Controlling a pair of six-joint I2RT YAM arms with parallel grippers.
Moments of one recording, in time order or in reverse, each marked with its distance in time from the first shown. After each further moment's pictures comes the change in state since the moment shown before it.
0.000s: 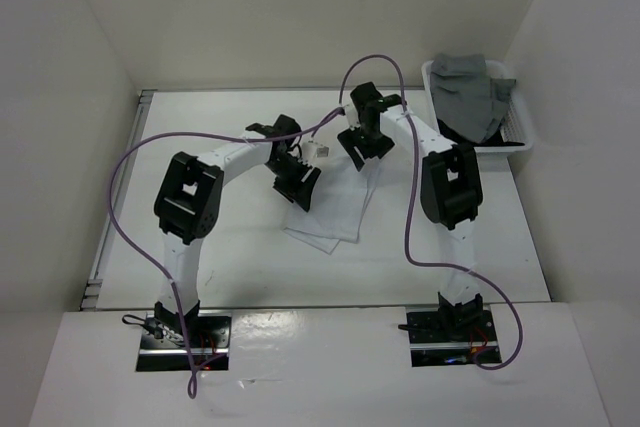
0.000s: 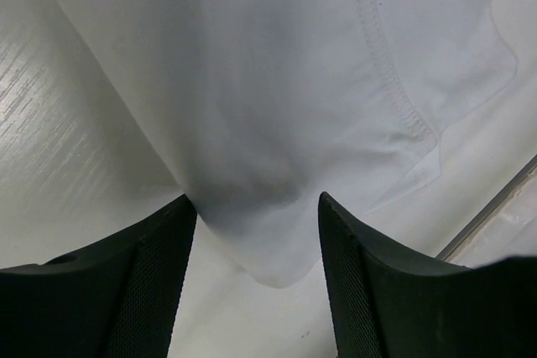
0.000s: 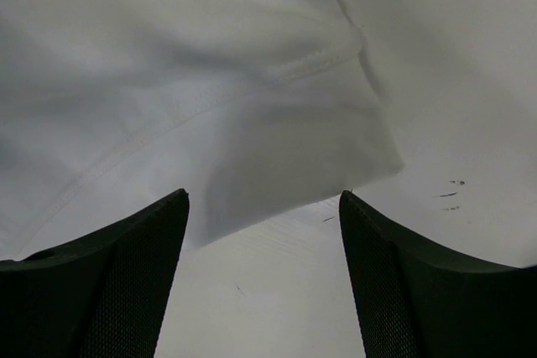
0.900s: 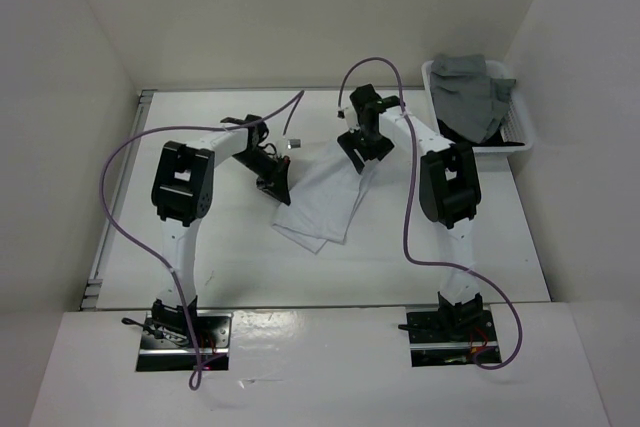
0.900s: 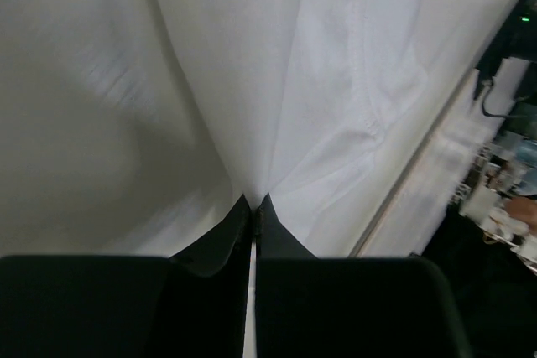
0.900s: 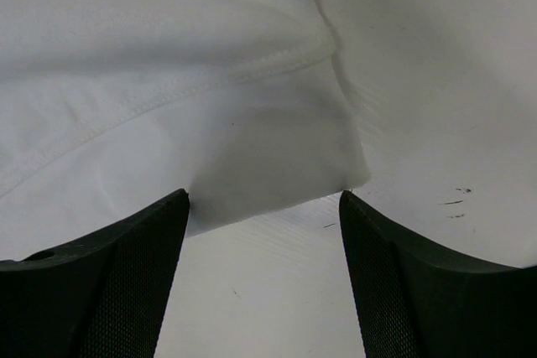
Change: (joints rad) left arm 0.193 0.140 0.072 -0.142 0.302 0.068; right arm 0.000 0.026 0.006 0.001 -0.006 -0.017
